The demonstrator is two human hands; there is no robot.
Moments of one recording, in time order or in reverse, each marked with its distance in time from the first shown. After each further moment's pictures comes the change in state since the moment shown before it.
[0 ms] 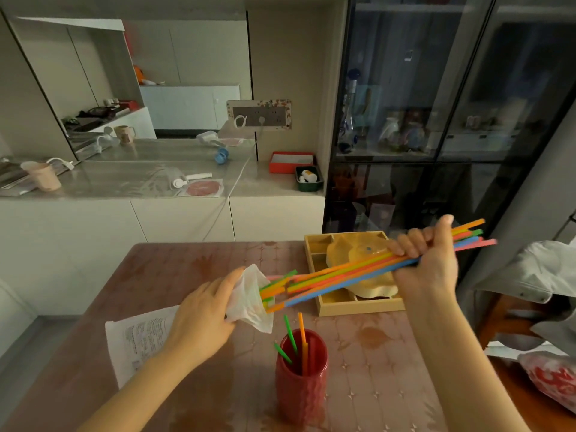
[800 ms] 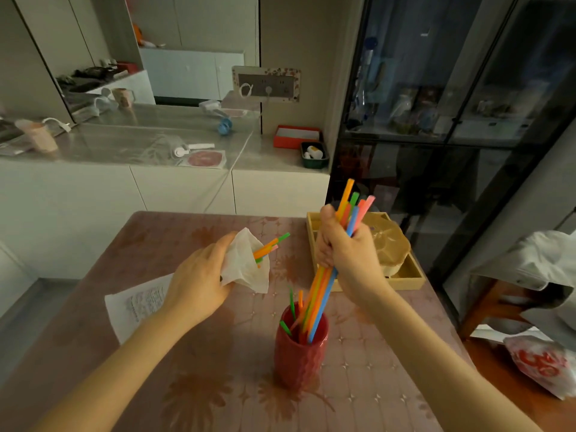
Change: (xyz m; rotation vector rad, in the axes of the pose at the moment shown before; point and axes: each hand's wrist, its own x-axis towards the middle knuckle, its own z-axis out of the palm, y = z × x) left_hand 0.002 -0.011 0.000 -0.074 0.098 -0.035; right_hand -0.044 0.070 0.013 -0.814 -0.556 0.055
